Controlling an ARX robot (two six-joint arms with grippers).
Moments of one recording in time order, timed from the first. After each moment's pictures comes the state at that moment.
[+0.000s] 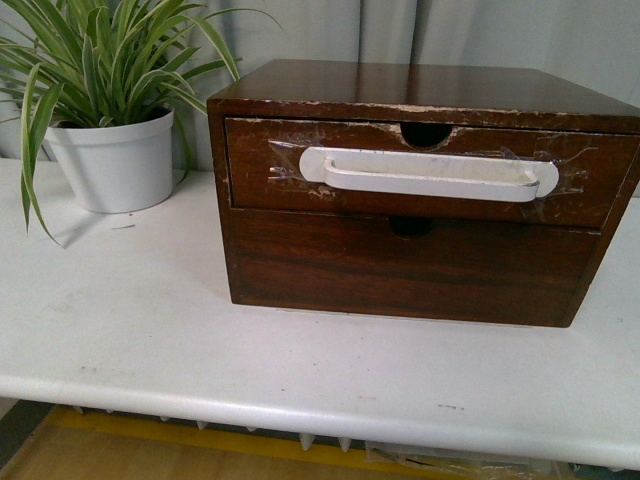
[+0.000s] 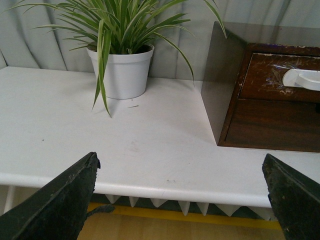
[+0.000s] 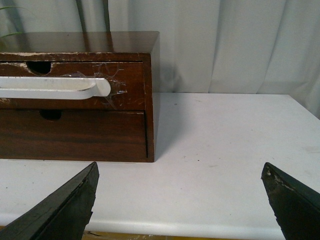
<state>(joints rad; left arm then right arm) 0.00 0.00 0.01 -0.01 0.00 -0.01 0.00 0.00 0.01 0.00 0.00 0.00</state>
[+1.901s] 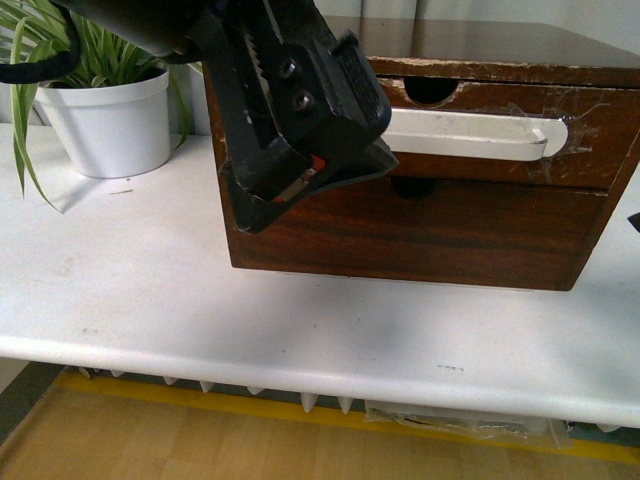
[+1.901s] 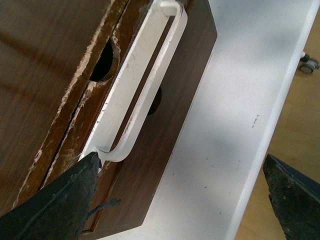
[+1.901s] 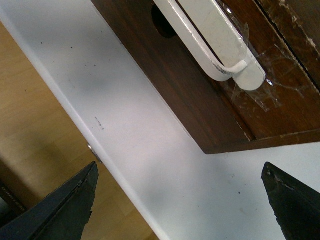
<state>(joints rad) -0.44 1.51 1.10 -0.15 0.30 0.84 0.16 1.24 0.92 -0.40 -0.24 -0.73</state>
